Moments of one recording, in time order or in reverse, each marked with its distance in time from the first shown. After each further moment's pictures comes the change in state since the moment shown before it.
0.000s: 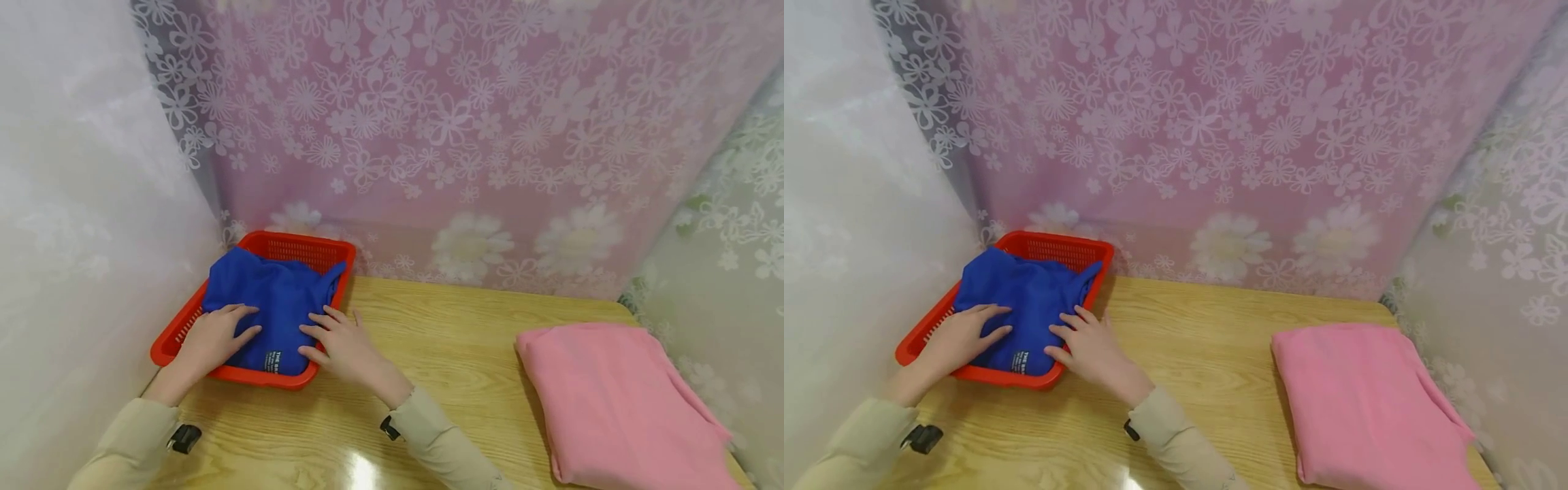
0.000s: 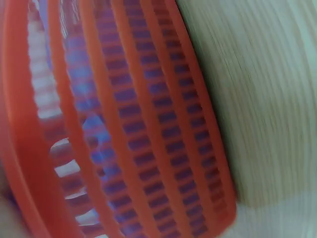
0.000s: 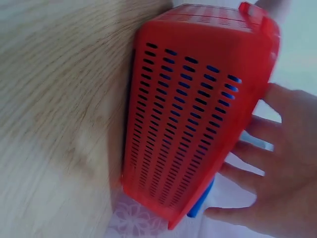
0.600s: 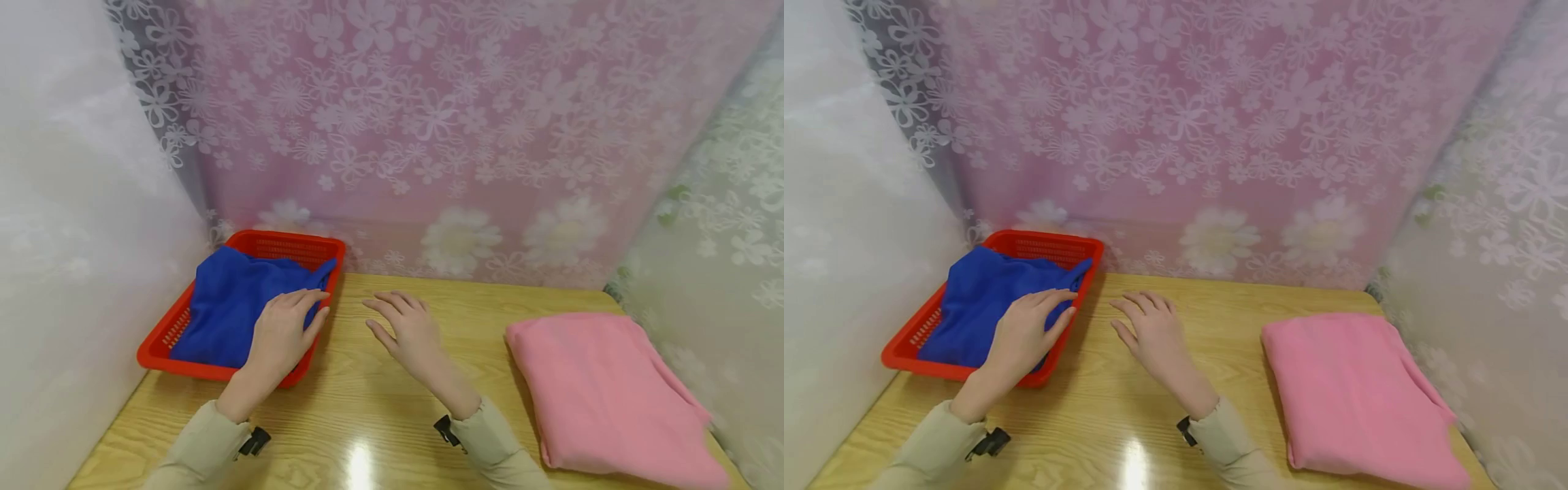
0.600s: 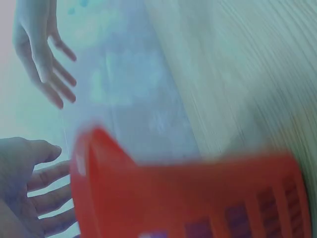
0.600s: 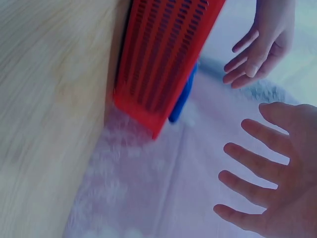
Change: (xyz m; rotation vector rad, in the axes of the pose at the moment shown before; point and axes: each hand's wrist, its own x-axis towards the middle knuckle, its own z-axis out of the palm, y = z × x) left_hand 0.026 0.131 0.010 -0.106 0.394 0.185; right_hand -0.076 0.065 -0.037 0.052 0.518 0.001
